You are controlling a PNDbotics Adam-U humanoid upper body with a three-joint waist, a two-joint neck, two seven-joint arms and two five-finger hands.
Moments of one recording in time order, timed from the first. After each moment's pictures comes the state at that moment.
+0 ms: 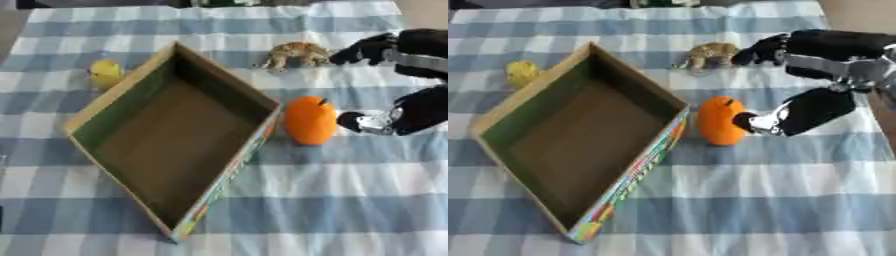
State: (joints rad) left arm -0.43 0.28 0.03 -1.98 -0.30 0.03 0.69; right arm -0.69 -1.05 0.40 -1.99 0.34 0.27 0.64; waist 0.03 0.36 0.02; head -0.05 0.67
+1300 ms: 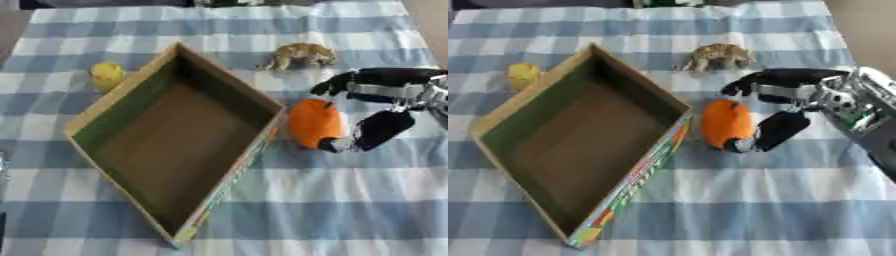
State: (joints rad) left arm -0.44 0.27 0.02 -1.98 -0.30 0.03 0.69; right arm -0.73 -0.88 0.48 -1.74 0.46 0.26 0.71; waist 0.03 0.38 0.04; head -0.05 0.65
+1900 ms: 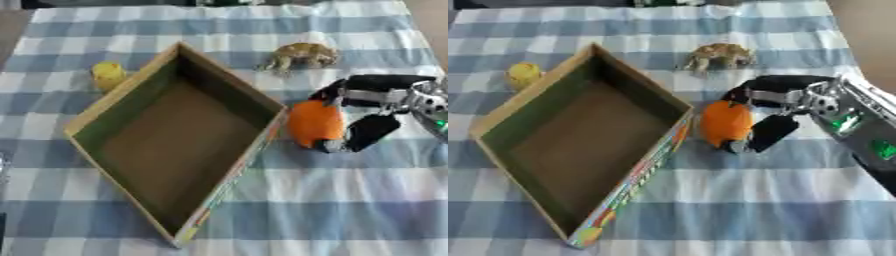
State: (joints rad) left arm -0.44 0.27 0.02 -1.98 -0.29 0.03 0.68; right arm -0.75 -0.85 0.49 -1.70 0.46 0.26 0.70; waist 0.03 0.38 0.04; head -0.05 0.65
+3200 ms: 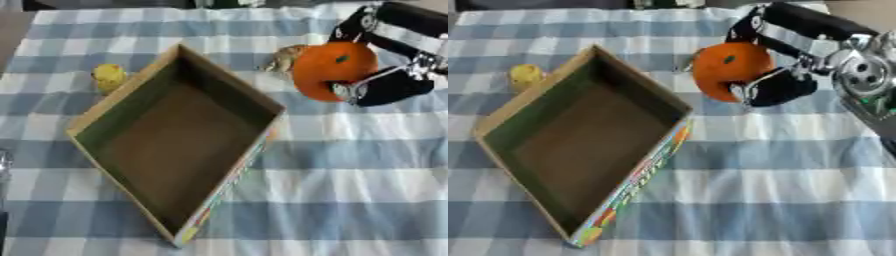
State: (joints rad) left arm -0.44 0.27 0.02 -1.98 -0.29 0.04 0.68; right arm -0.82 -0.87 0.39 -1.97 0.36 0.40 0.46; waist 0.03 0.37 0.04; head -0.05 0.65
